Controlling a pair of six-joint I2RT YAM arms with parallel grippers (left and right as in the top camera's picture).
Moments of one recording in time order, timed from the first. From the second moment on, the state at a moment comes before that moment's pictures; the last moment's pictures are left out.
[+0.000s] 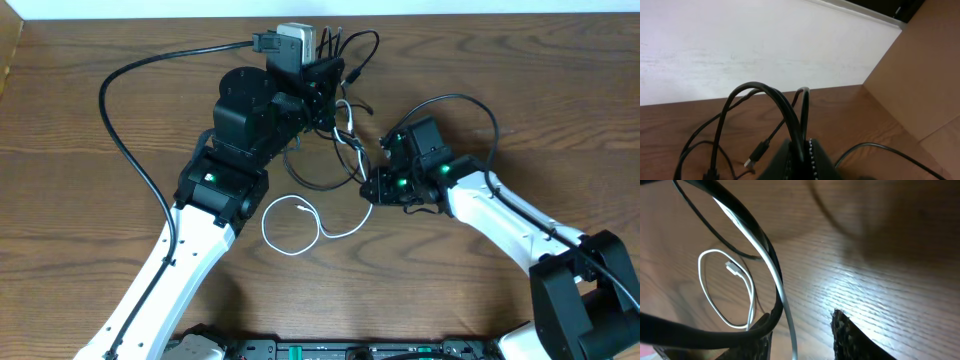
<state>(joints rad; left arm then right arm) -0.44 1.31 1.20 -0.08 0.21 -0.36 0.46 1.67 0.97 -0.41 -0.41 0.51</state>
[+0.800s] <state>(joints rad) -0.44 1.31 1.20 -0.08 0.20 -0.38 0.55 1.68 0.92 -0.35 -0.28 0.65</state>
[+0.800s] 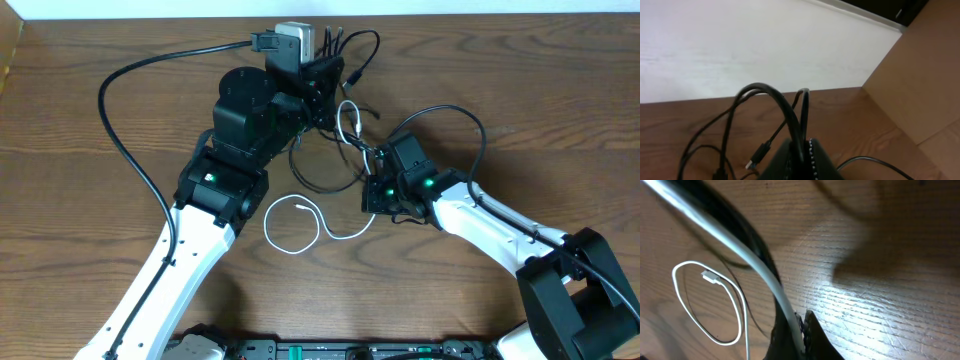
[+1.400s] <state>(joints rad) -0.40 1.45 1.20 -0.20 0.01 -0.33 0.39 1.29 0.92 -0.52 -0.38 0.54</state>
